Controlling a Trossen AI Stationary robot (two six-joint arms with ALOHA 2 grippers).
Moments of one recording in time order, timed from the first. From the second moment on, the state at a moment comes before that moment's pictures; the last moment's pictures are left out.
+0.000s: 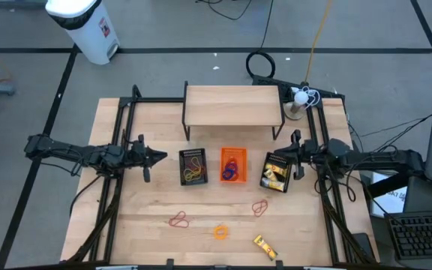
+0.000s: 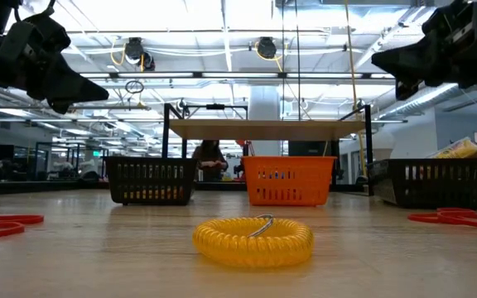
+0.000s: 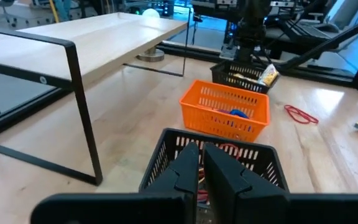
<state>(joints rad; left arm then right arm) -0.18 0.31 0.12 -0.04 -0.40 -0.19 -0.07 0.28 0.02 0.40 -0.02 0.09</state>
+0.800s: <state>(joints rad) -0.18 0.31 0.01 0.11 -0.34 -0.14 -0.07 0.28 0.02 0.37 0.00 0.11</state>
